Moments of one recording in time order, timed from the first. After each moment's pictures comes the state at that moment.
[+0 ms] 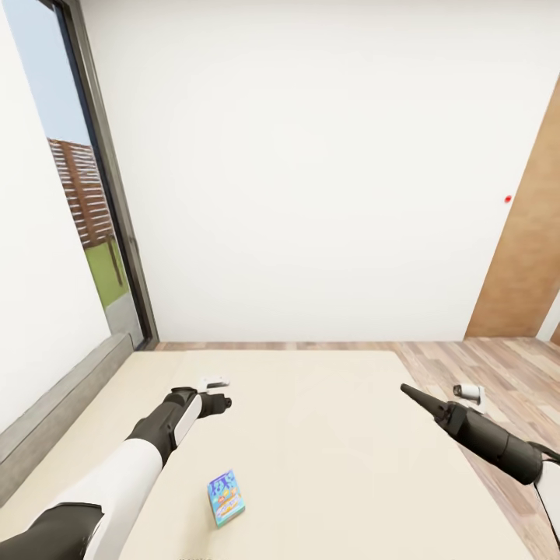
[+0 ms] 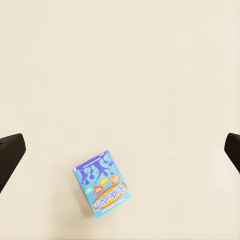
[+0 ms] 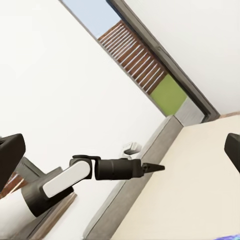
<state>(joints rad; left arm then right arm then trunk) -0.82 -0.05 -0.04 -0.49 0.16 0.55 0.06 -0.19 -0.23 -0.37 -1.58 -0.72 0.86 0.96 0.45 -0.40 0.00</state>
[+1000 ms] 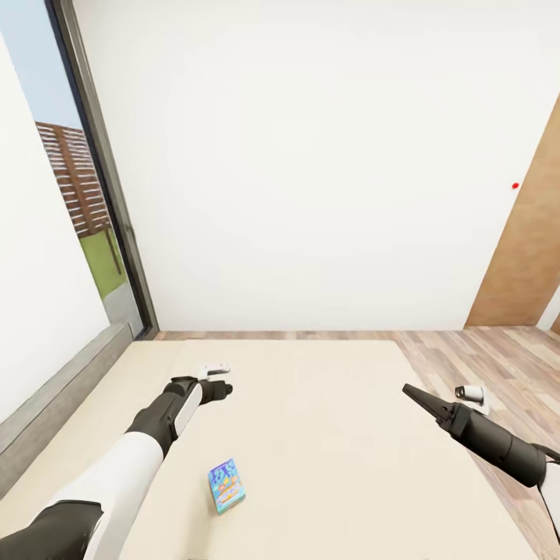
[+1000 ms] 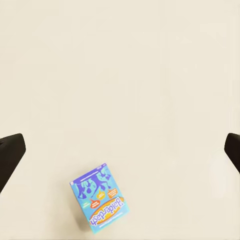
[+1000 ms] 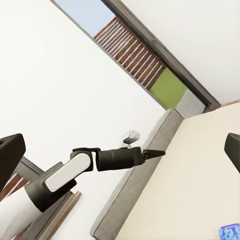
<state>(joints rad) -0.84 -0.05 -0.04 -0.56 0.17 0.55 0.06 -0.19 -0.22 -0.39 -1.58 -0.72 0.89 0.97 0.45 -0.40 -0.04</state>
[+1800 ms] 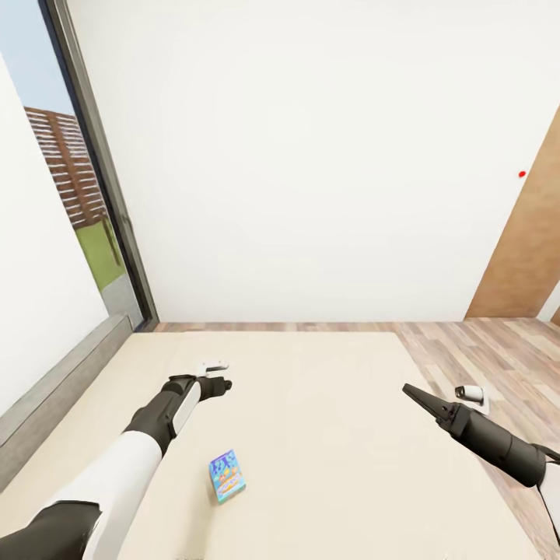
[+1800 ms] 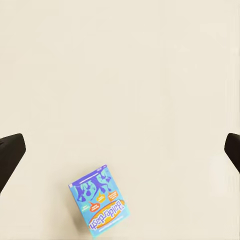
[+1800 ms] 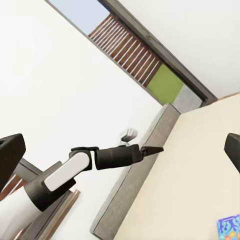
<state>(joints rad) -0.84 -0.05 -0.03 -0.58 0.17 0.53 0.06 -0.19 -0.22 -0.39 -1.58 -0.72 0.89 0.97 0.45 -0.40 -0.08</state>
